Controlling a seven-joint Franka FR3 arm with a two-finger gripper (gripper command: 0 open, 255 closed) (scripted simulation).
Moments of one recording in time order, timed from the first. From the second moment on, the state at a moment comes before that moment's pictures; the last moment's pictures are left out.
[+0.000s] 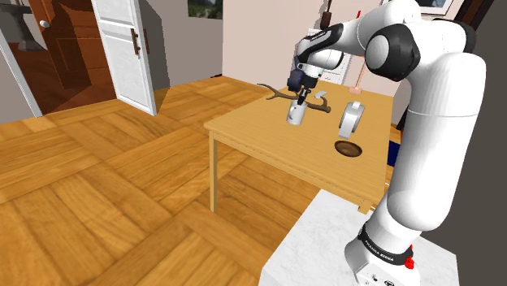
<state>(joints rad) -0.10 0.26 -0.63 -1.77 0.35 2.02 -1.21</state>
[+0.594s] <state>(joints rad) -0.11 0.10 -0.68 -1.90 0.25 2.02 -1.23</state>
